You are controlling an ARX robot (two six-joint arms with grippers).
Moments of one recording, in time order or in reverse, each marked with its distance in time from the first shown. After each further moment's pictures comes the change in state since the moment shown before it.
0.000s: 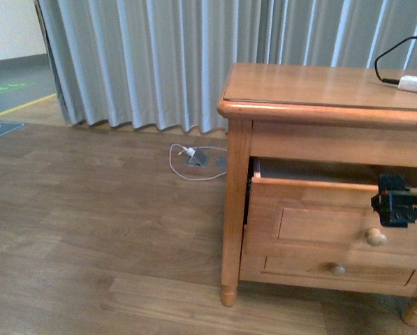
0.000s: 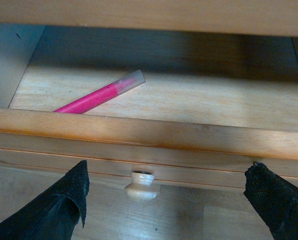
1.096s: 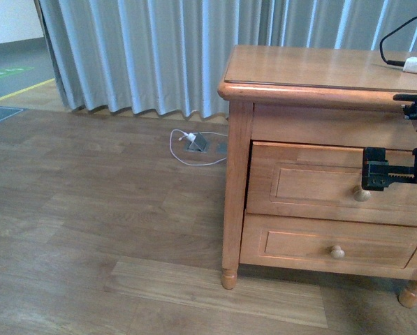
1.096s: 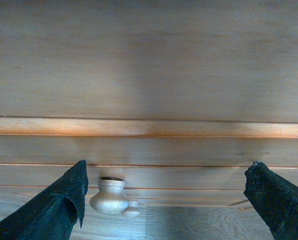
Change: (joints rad) left arm 0.000 0.000 0.000 0.000 0.000 0.000; right arm -0.027 0.234 0.227 0.071 0.055 0.013
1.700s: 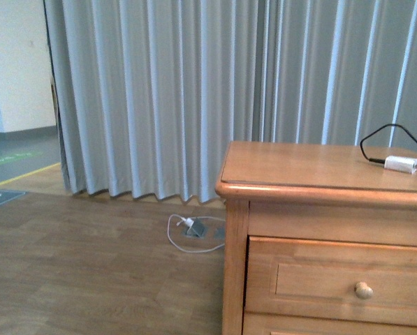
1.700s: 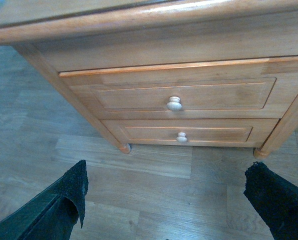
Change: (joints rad) left arm 0.000 0.000 0.000 0.000 0.000 0.000; right arm -0.106 -0.948 -0.455 -0.486 -0.296 0.071
